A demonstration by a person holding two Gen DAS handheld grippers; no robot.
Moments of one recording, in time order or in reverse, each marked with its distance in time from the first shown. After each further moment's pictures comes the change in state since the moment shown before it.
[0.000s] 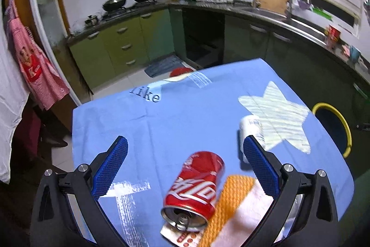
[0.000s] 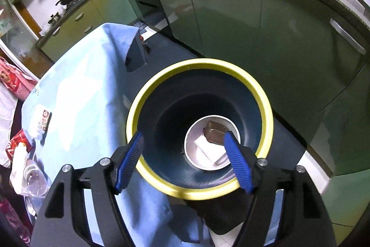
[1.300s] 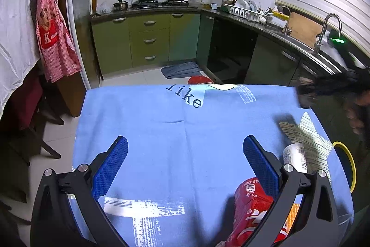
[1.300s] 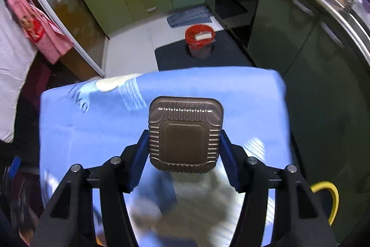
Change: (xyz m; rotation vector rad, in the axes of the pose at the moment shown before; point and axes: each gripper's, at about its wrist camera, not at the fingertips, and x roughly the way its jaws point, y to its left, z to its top) left arm 0.057 0.107 -0.019 -0.252 -0.073 0.032; right arm 0.089 0.341 0.155 -0.368 0.122 0.093
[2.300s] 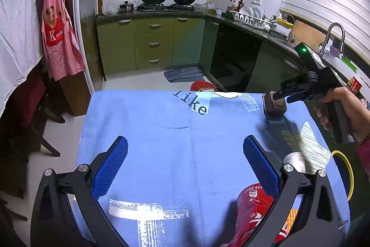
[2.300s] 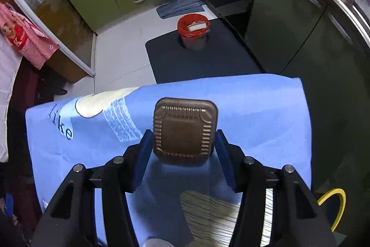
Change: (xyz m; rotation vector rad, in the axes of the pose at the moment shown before) left arm -0.005 0.021 0.003 -0.040 -0.024 0.005; right arm 0.082 0.021 0.056 0.066 0.099 -0.043
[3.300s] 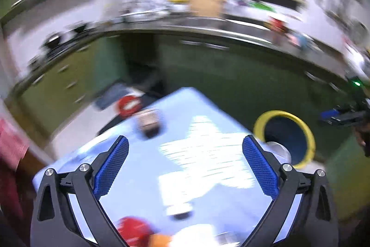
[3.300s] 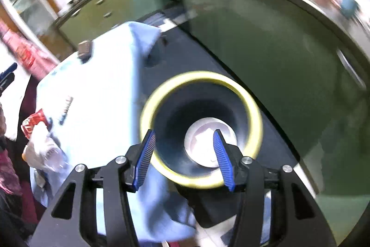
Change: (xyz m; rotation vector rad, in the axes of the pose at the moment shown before) left arm -0.052 -0.242 0.056 0.453 0.015 -0.287; right arm -0.193 -0.297 -0.289 0.121 -0.154 0.039
